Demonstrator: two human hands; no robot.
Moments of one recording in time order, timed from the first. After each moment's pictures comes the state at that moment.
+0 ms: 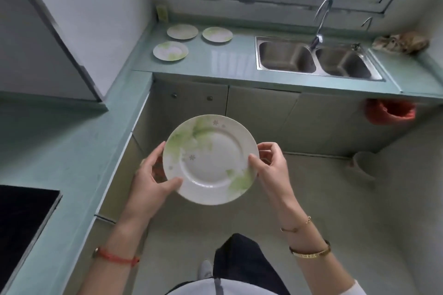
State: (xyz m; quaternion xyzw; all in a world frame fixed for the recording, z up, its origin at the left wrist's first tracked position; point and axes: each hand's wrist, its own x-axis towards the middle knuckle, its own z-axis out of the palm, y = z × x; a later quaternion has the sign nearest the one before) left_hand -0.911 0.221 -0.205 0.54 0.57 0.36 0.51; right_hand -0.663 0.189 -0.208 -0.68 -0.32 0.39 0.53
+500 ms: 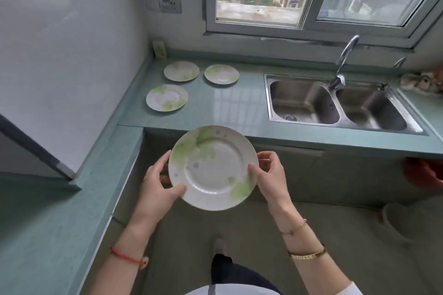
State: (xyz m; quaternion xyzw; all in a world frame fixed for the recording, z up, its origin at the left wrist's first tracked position) left_hand -0.832 0.530 -0.224 0.55 0.58 0.35 0.49; right_hand -0.589 0.502 -0.228 -0.70 -0.32 0.37 0.52
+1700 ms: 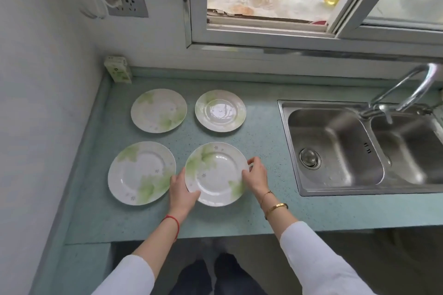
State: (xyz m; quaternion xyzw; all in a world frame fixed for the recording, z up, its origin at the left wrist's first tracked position) left_hand -0.710 0.998 -0.371 0.61 0.64 0.15 0.44; right_hand -0.496 0.974 -0.382 -0.86 -0.31 0.33 0.25
